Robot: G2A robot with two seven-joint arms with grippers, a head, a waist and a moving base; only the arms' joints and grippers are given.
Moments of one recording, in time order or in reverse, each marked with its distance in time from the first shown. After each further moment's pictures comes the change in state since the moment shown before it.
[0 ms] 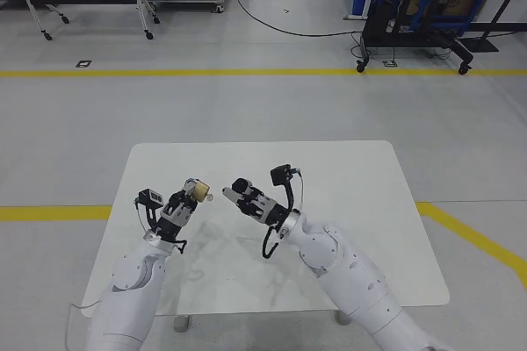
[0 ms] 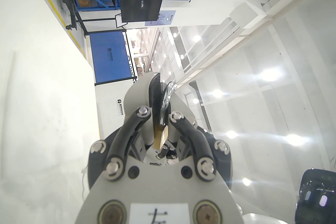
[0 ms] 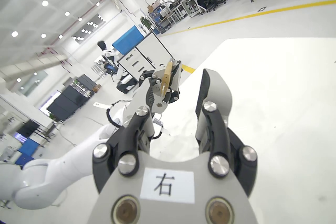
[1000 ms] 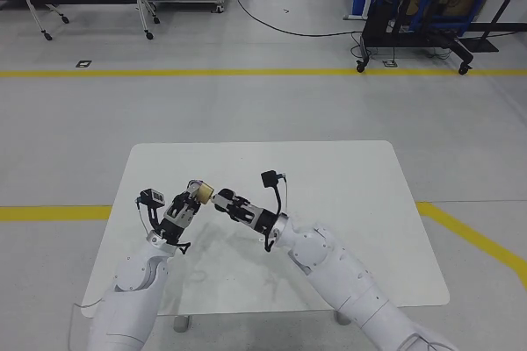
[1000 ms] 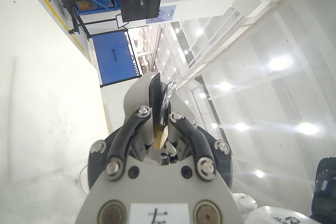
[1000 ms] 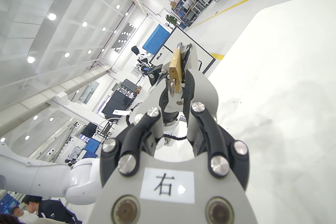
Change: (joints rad) left arm -0.001 0.003 0.019 0.002 0.068 -0.058 0.022; right arm 0.065 -0.039 -0.078 0.146 0.258 -0.101 0.080
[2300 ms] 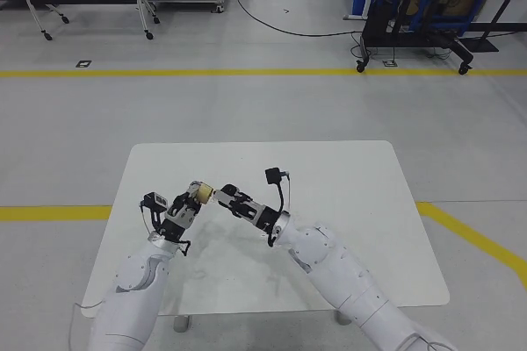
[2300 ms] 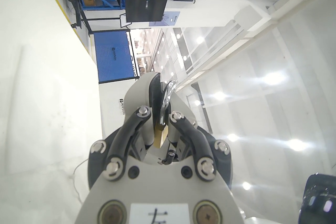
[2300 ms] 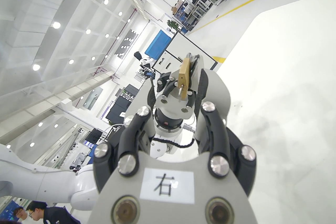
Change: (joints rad) left arm 0.001 0.003 0.012 0.008 -0.142 0.155 0.006; right arm -0.010 -0.002 0.030 -0.014 -0.011 -0.004 -0.024
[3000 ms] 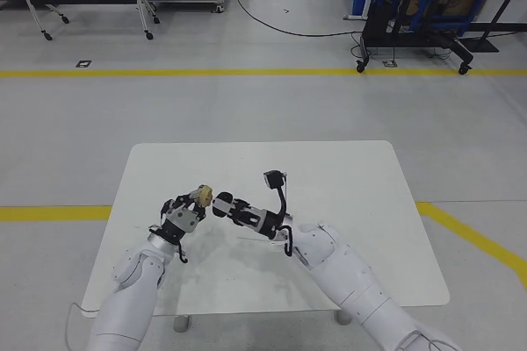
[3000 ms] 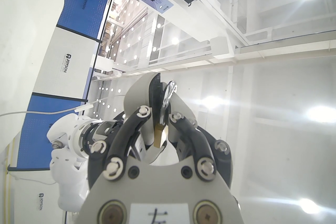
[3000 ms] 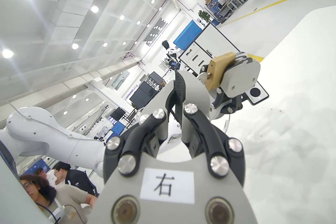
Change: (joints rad) left arm 0.002 0.002 -0.022 -0.014 -0.356 0.363 -0.194; right arm 0.030 0.005 -0.020 0.051 0.175 -0.220 0.176
